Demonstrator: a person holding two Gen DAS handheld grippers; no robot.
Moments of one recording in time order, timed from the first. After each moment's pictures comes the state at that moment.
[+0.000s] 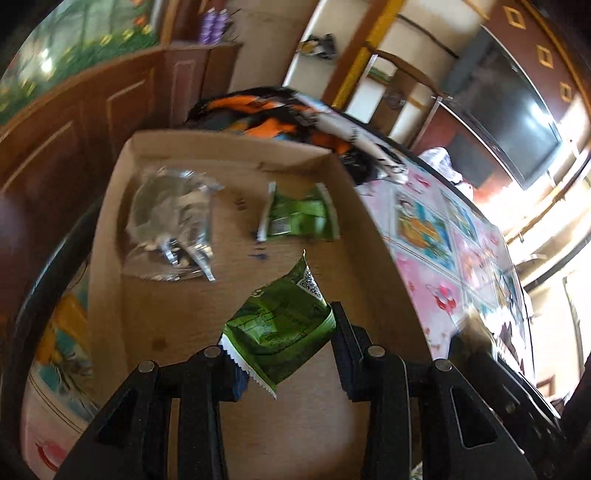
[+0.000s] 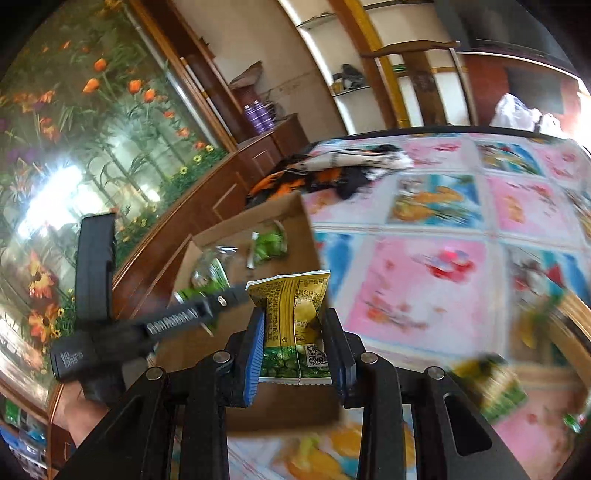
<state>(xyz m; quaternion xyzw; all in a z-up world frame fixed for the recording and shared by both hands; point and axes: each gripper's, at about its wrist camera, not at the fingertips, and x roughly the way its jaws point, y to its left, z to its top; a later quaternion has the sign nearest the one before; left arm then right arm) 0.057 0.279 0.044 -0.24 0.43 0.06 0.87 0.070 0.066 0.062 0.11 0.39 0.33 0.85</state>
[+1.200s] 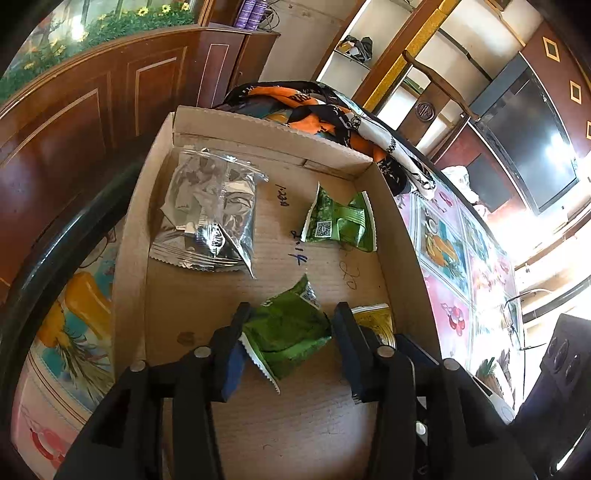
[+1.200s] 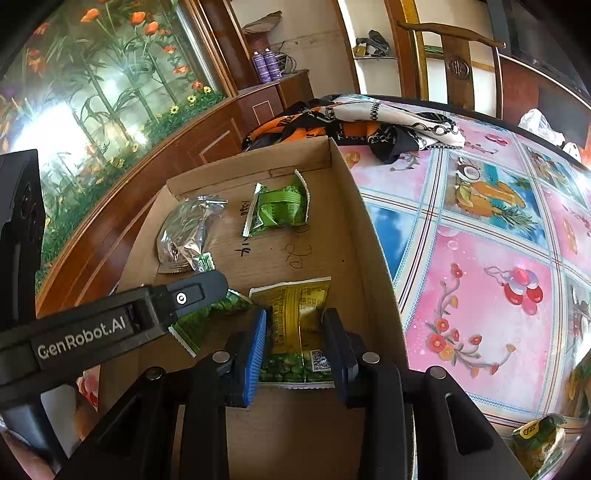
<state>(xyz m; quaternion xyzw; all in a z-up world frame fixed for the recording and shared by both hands) 0.054 0.300 0.038 -0.28 0.44 0.10 0.85 0.104 0.149 0.020 0.00 0.44 0.33 0.84</state>
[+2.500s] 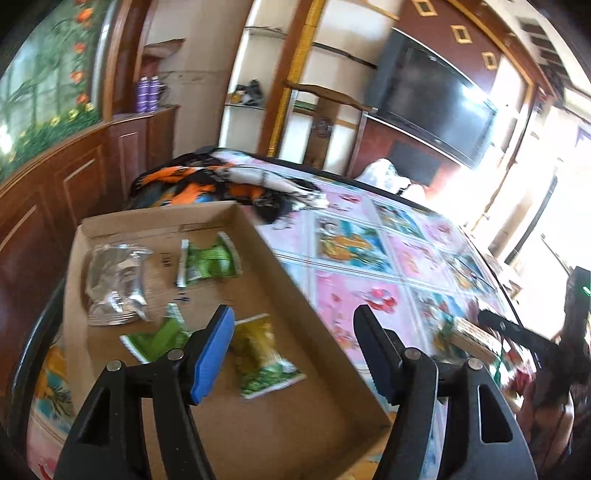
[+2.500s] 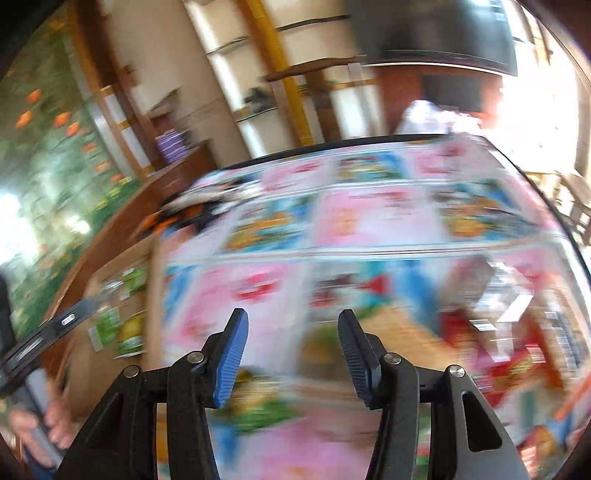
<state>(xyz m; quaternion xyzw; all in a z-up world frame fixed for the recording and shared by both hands) 0.039 0.210 0.085 -0.13 0.33 -0.03 0.93 0.097 -0.096 0.047 0.11 0.38 0.16 0.90</state>
